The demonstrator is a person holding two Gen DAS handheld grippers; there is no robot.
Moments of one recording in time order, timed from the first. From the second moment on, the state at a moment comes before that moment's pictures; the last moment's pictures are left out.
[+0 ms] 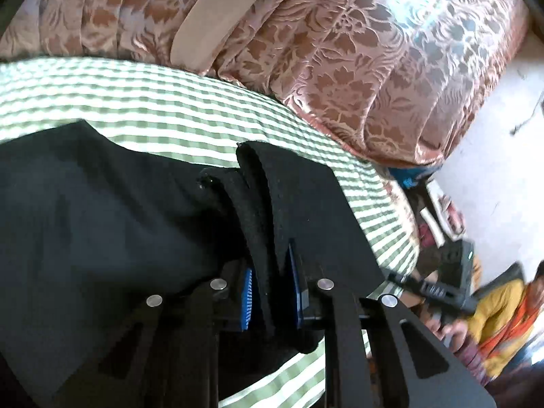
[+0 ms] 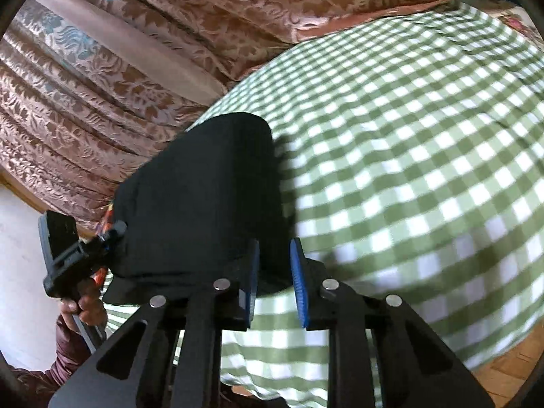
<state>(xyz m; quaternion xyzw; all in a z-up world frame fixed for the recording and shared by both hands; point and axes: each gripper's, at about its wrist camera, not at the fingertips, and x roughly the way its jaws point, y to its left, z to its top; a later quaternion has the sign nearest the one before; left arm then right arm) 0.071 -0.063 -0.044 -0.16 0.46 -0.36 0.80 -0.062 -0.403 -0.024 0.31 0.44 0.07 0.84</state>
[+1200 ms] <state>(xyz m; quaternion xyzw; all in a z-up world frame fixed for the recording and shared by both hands) 0.009 -0.045 -0.040 -0.10 0.44 -0.33 0.83 -0.025 -0.326 -0.012 0.21 0.45 0.16 0.86</state>
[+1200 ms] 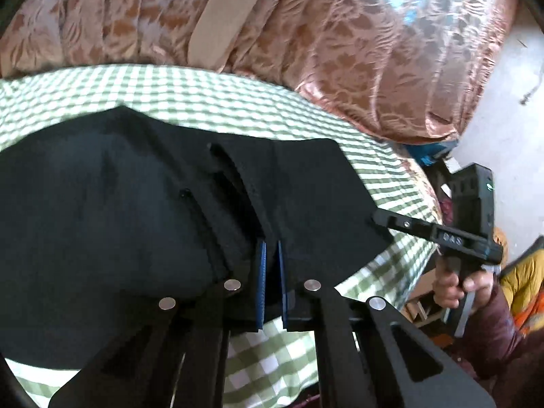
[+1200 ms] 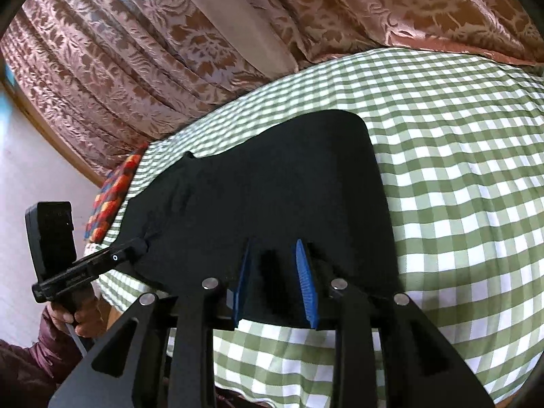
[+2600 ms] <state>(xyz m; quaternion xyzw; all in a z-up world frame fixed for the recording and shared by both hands) 0.014 -0.031 -0.045 -0.09 0.42 -0.22 0.87 0.072 -0.252 -0.003 0.11 0.42 0.14 0.89</state>
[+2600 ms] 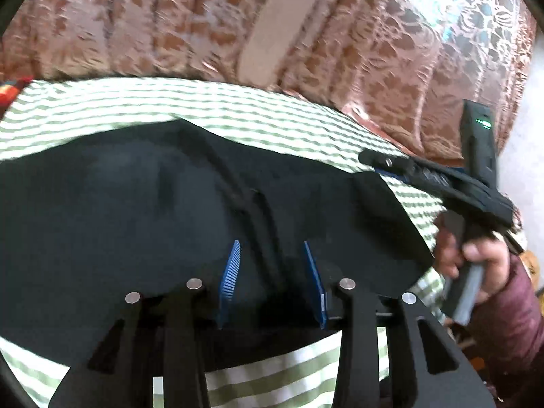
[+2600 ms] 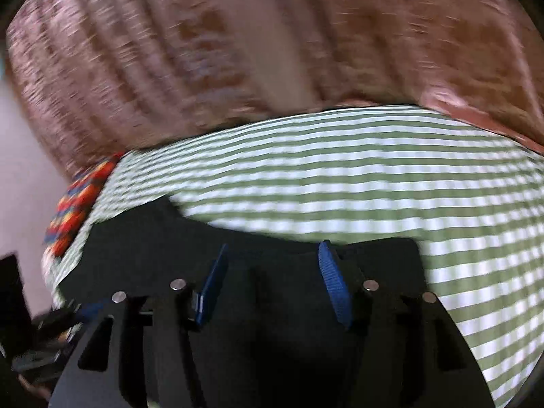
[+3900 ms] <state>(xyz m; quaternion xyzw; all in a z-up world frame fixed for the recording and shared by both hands) -0.003 0.077 -0.067 -0.17 0.44 -0.05 0.88 0.016 -0.151 -0.017 0.03 0.44 0.22 0.87</state>
